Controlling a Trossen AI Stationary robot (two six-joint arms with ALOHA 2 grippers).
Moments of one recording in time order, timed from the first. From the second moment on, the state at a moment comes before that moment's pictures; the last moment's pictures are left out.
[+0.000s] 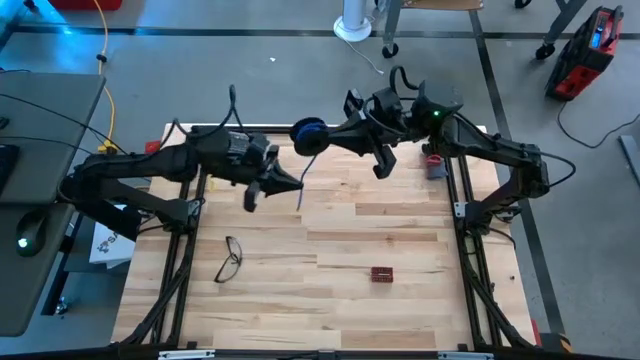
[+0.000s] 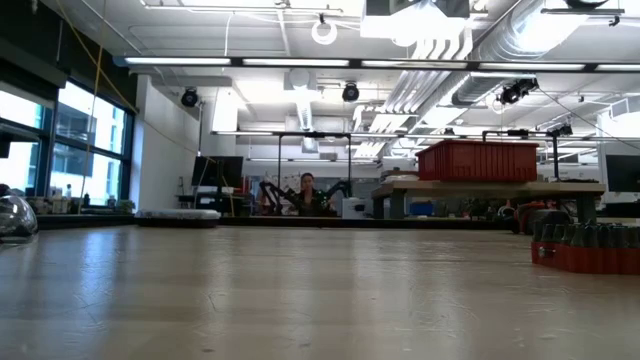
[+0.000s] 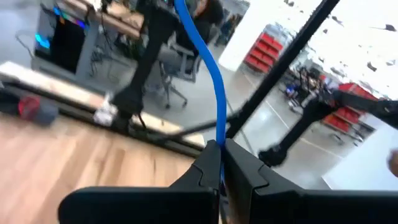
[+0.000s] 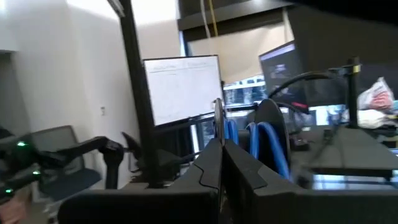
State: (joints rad) left arm 0.05 1.15 1.20 -0.13 0.25 -0.48; right arm -0.17 1.52 1.73 0.06 -0.47 0.23
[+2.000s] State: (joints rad) left arm 0.25 1.75 2.35 -1.01 0.83 -0.18; right arm 0.03 1.55 1.73 -0.30 -0.48 0.30
